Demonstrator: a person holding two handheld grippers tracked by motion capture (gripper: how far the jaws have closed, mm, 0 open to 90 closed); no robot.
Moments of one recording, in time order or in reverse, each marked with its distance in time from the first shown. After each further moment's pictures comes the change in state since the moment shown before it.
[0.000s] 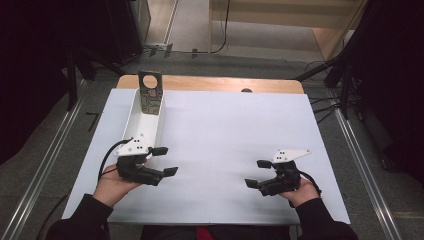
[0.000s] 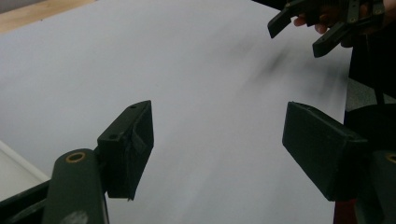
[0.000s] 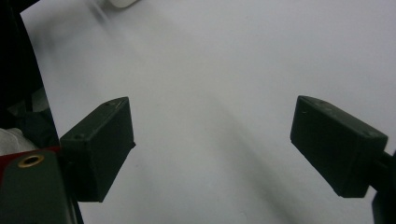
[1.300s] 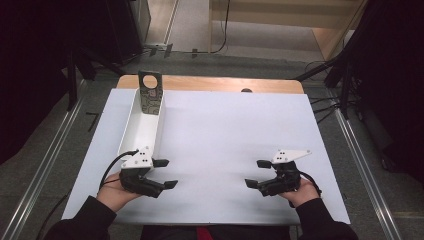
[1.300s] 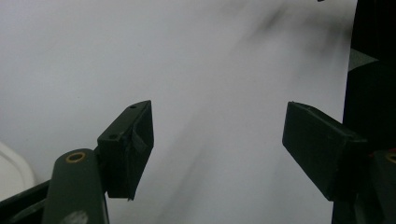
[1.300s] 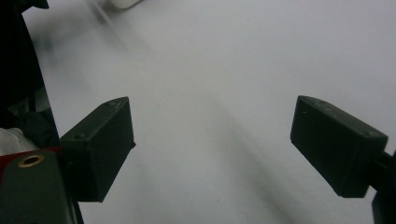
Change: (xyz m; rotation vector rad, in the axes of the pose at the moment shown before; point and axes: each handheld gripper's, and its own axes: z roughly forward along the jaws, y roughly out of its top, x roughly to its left) left arm -0.006 -0.026 0.011 0.088 -0.018 0.044; right arm 0.000 0.000 0.000 -0.005 0.000 -0.008
